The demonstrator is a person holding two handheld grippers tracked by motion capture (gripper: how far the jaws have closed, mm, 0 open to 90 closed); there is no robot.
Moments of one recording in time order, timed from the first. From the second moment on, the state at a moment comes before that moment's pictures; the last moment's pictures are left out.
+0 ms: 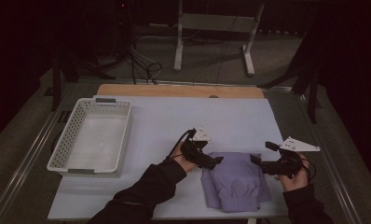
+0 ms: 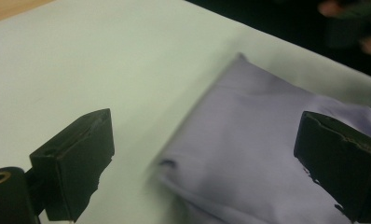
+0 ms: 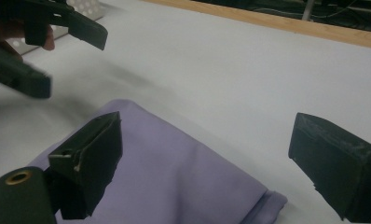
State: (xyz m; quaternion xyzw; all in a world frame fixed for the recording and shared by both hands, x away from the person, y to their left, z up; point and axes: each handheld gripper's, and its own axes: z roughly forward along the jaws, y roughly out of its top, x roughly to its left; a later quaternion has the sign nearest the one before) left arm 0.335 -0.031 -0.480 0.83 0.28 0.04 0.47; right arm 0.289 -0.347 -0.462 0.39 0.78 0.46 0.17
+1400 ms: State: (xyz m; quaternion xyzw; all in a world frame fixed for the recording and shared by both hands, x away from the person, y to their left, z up) left arm 0.351 -0.058 -0.535 0.89 0.25 0.00 0.39; right arm 0.315 -0.354 -0.518 0.40 0.82 0.38 0.11
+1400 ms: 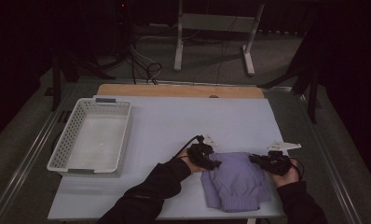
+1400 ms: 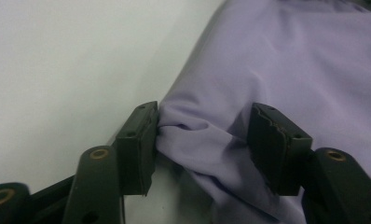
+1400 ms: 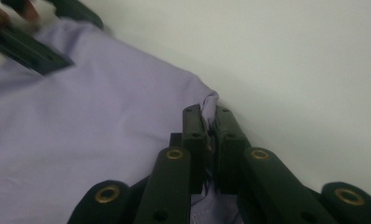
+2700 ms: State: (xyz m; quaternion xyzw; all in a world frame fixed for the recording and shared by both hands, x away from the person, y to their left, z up) left arm 0.299 -0.037 -0.445 0.86 0.21 0.05 0.46; right arm 0.296 -0.353 -0.460 0.34 0.81 0.47 0.13
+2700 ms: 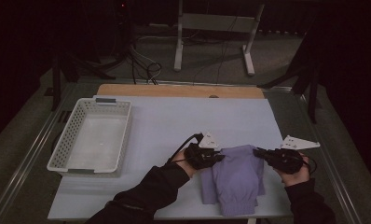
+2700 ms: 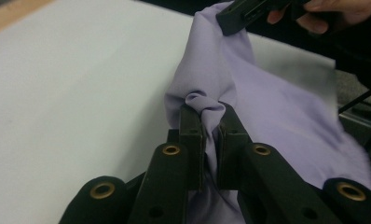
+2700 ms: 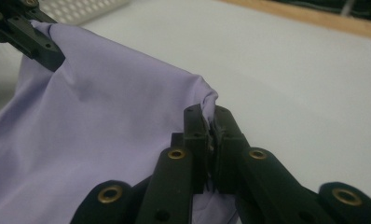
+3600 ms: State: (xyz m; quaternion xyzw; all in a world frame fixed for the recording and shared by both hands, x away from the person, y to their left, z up) left arm 0.341 0.059 -0.471 0.83 0.33 0.05 0.45; right arm 0.360 -0.253 -0.466 0.33 0.83 0.44 0.09
